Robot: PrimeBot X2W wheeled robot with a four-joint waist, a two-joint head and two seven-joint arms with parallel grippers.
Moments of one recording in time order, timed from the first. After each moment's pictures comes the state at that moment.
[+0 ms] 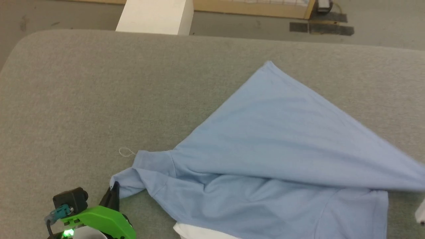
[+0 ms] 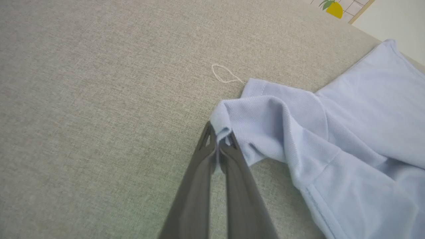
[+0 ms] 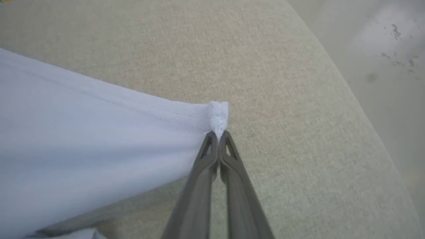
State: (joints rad) left arm 0.06 0.39 -0.32 -0.02 -0.75 0.29 -0.01; right arm -0.14 -0.07 -0.63 0.22 0.00 0.13 0.38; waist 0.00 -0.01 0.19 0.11
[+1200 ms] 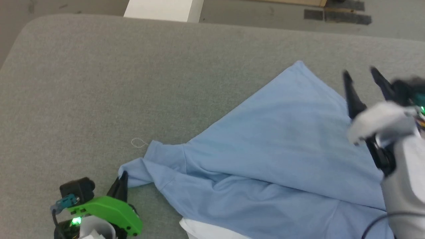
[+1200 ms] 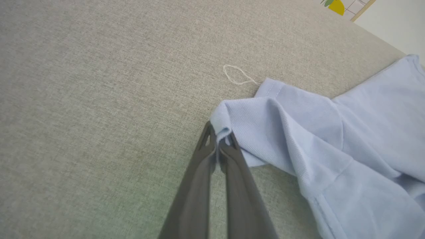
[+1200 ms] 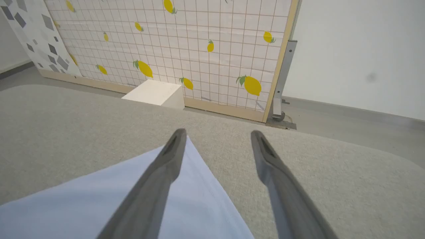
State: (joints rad) left arm 0.00 0.38 -0.34 0.00 -0.78 0.26 -0.01; right arm -0.47 -0.20 -0.03 0.34 0.15 0.13 0.01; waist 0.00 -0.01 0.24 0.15
